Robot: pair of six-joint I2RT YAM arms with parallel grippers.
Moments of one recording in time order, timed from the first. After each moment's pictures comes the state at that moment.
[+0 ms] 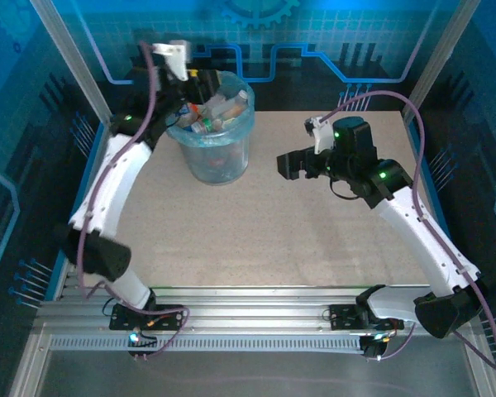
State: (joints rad) left arm -0.22 1.59 1.85 -0.42 0.17 -0.27; right arm 0.45 1.25 1.41 -0.71 -0.22 0.21
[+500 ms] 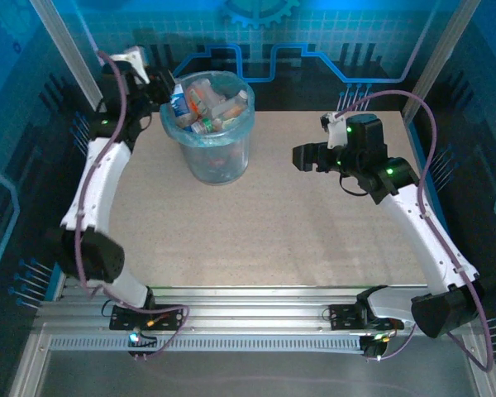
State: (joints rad) left arm -0.02 1.65 1.74 -0.37 0.15 -0.41; right arm 0.34 1.26 1.39 -0.71 -0.25 0.24
